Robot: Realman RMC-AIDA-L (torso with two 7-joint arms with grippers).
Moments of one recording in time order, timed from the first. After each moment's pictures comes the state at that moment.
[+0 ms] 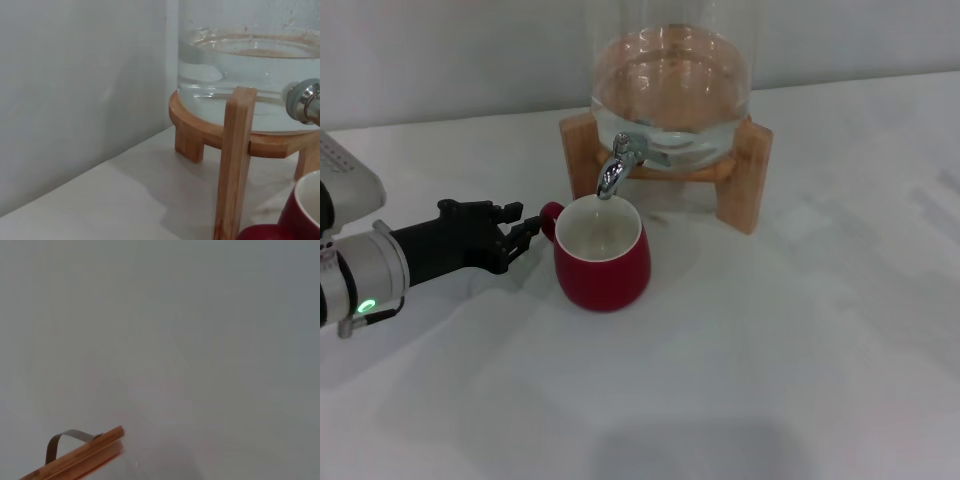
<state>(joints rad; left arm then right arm) -0.72 -2.09 0.88 0.33 -1.35 -0.96 2.01 0.17 2.00 -0.44 -0.80 1.73 1.61 -1.51</state>
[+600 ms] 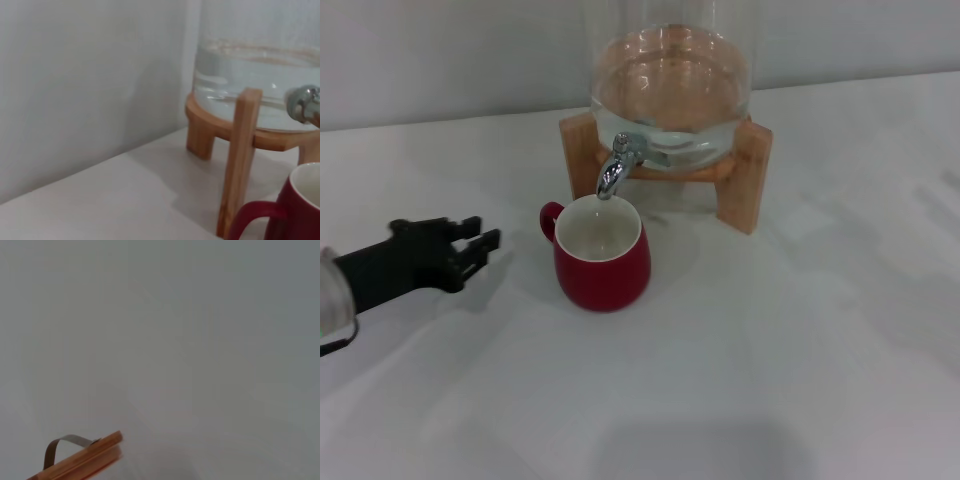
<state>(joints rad) -0.57 -2.09 0.89 0.49 -1.35 -1.06 1.91 0.17 2.00 -0.42 -0.80 1.73 1.62 -1.51</state>
